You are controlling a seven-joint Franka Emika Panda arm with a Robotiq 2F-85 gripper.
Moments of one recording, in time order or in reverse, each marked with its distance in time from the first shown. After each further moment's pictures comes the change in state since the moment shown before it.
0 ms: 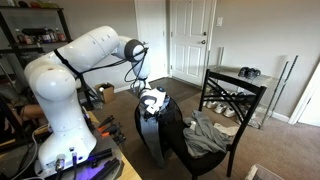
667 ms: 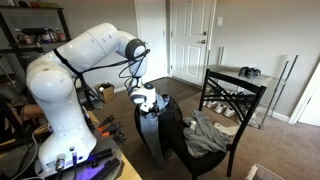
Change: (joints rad) arm -0.097 -0.039 0.202 -0.171 0.031 0.434 -0.141
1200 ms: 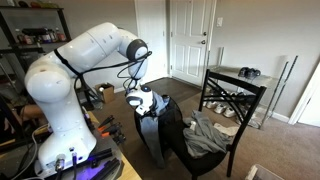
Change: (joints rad) arm -0.071 -0.008 0.054 -0.106 0.055 0.058 0.044
